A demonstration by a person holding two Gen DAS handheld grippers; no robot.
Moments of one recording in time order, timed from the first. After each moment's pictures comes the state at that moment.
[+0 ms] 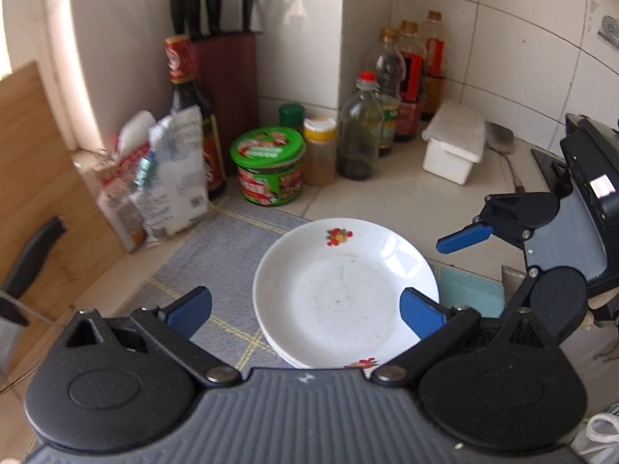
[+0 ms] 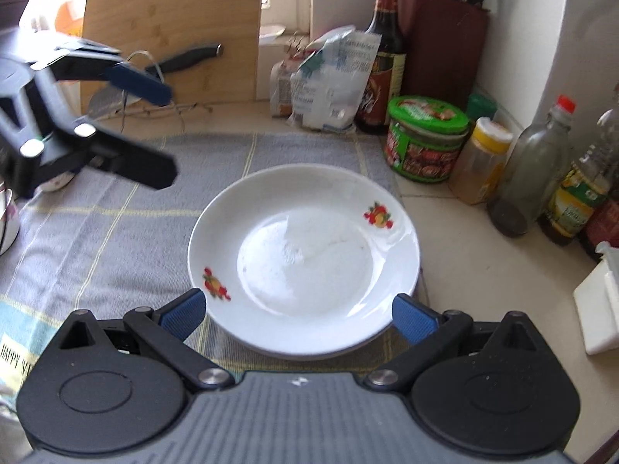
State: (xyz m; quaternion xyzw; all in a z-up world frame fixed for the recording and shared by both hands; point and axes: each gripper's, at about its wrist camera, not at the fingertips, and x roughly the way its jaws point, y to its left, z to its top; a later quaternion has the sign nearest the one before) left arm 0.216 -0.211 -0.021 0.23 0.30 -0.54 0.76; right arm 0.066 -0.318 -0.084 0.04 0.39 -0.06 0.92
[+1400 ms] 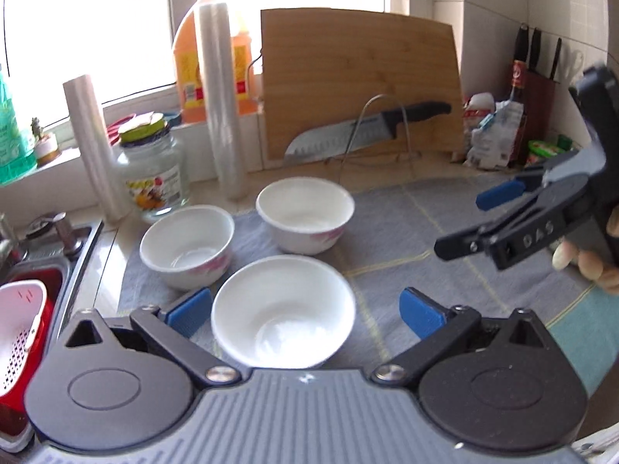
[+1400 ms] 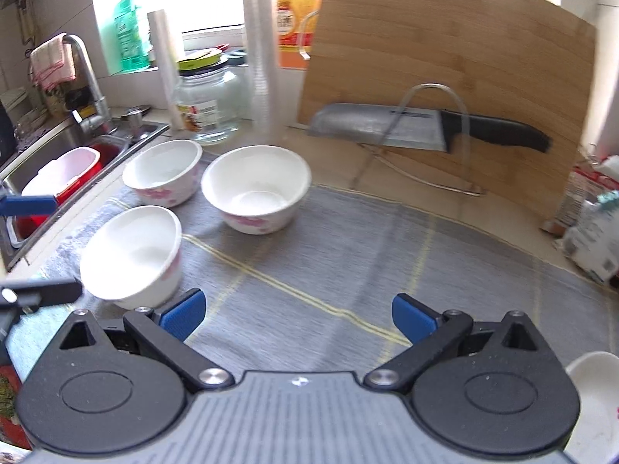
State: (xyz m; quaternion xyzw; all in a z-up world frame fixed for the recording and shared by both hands) left arm 0.164 0.108 -0.054 0.08 0.31 -0.17 0.93; right arm 0.206 -0.107 -0.067 -0.04 0.37 0.17 0.91
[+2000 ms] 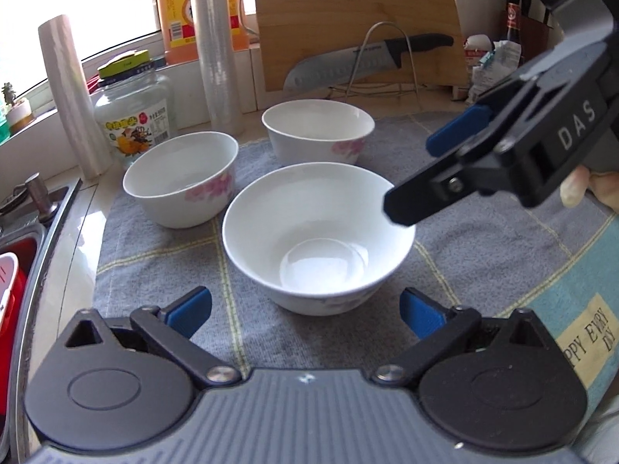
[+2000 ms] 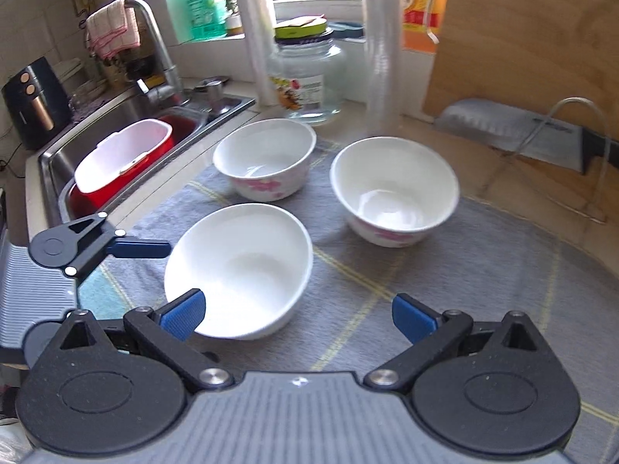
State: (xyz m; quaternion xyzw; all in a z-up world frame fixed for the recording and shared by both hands) left arm 0.185 0.135 -0.122 0.12 0.34 -0.21 0.91; right arm 0.230 -0.018 -0.080 -0.05 0.41 0.27 0.87
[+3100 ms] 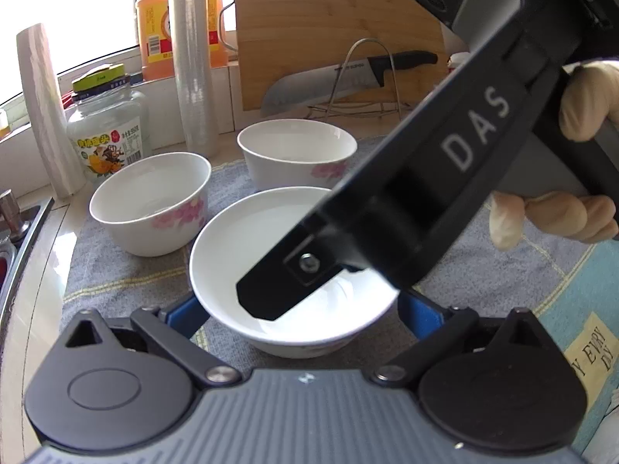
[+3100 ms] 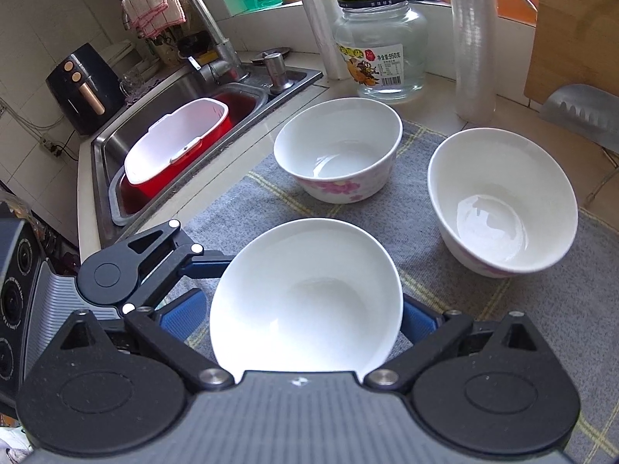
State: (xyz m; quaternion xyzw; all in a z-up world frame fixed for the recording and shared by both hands) left arm 0.194 0.129 -0.127 0.09 0.31 -0.25 0.91; right arm 0.276 0.024 -0.095 -0.02 0.45 0.37 0.81
